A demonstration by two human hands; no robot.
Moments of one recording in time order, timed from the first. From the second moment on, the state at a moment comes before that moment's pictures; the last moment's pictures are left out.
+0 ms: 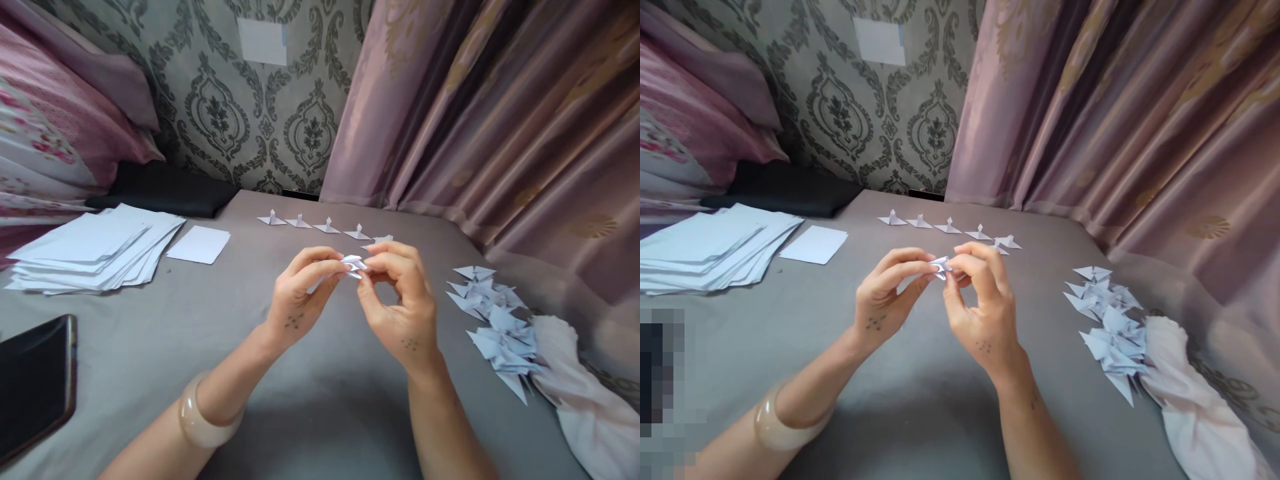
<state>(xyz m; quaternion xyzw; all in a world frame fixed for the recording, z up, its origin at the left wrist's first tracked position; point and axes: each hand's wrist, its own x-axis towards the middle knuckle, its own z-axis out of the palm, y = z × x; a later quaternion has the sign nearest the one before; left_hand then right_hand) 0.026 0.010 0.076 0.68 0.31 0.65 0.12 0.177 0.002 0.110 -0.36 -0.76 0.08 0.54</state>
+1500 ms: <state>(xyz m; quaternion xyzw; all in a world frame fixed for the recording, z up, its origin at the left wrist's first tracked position) 0.021 0.003 0.089 0.69 0.41 0.59 -0.02 0.183 0.005 0.115 -0.38 -0.78 -0.04 0.49</state>
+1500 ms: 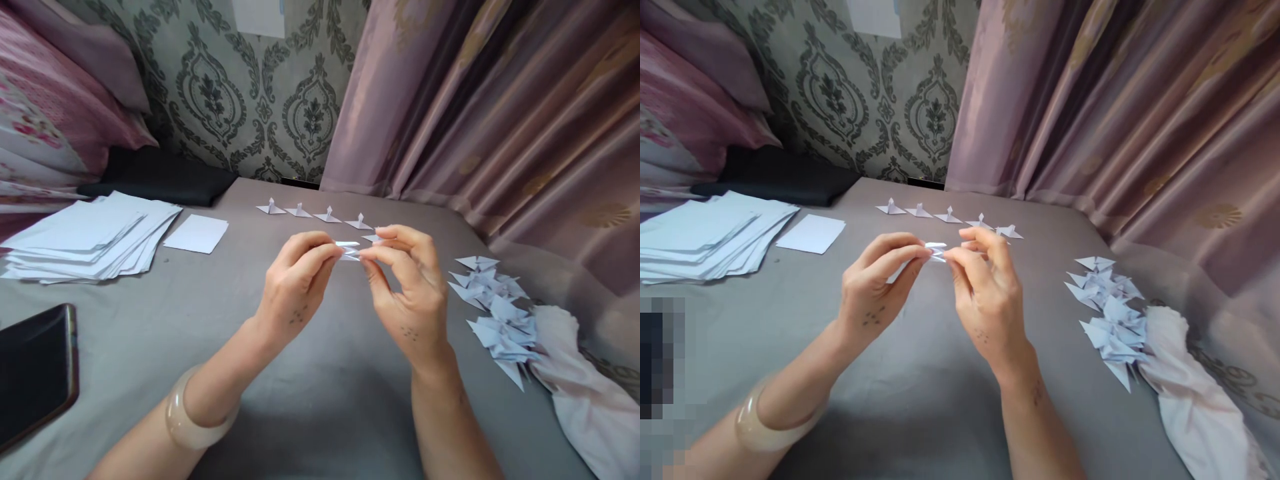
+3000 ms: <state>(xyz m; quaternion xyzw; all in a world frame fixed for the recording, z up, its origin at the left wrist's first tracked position) 0.028 0.006 0.082 0.49 0.32 0.62 0.52 0.173 0.002 0.113 -0.38 -0.75 0.14 0.52</state>
